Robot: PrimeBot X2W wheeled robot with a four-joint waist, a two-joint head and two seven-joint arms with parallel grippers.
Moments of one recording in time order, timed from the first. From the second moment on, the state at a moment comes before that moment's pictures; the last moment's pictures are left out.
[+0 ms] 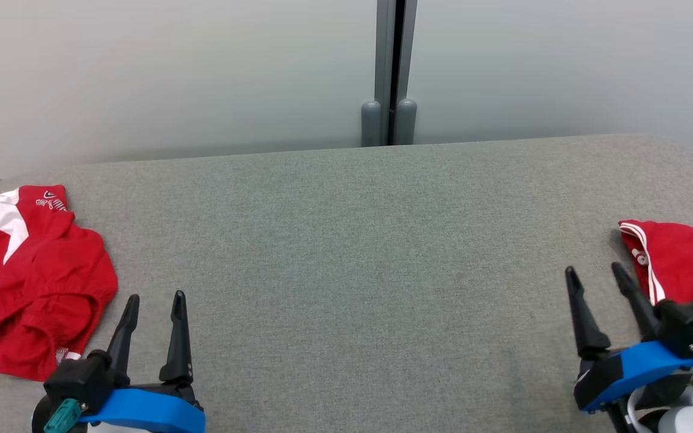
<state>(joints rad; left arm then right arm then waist) -0.03 0.28 -0.27 0.19 -0.52 0.04 -0.26 -0.08 -0.11 -0.07 0.11 0.14 0.13 -0.02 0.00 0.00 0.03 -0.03</state>
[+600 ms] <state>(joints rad) -0.03 0.26 -0.26 0.20 -0.51 0.03 -0.26 -0.06 -0.09 -0.04 0.11 0.13 0.13 0.00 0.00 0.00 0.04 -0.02</state>
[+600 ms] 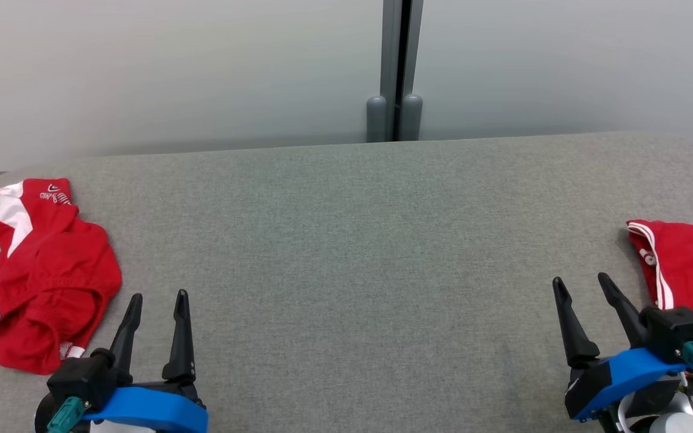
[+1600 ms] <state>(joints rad) 0.01 0.27 -0.21 0.16 -0.48 0.04 -0.26 -0.06 -0.08 0.01 0.12 0.15 0.13 0.00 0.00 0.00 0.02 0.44</state>
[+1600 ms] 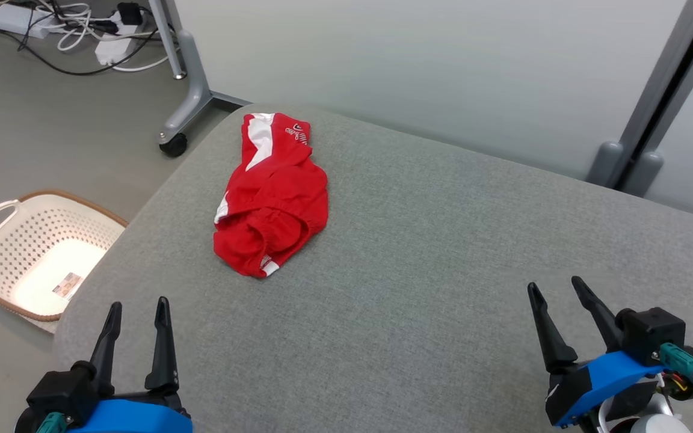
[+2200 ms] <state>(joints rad) -0.01 0.29 -0.16 0.09 -0.52 0.08 -0.22 -0.07 -0.08 0.02 0.11 0.15 0.13 -0.01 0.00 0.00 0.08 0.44</state>
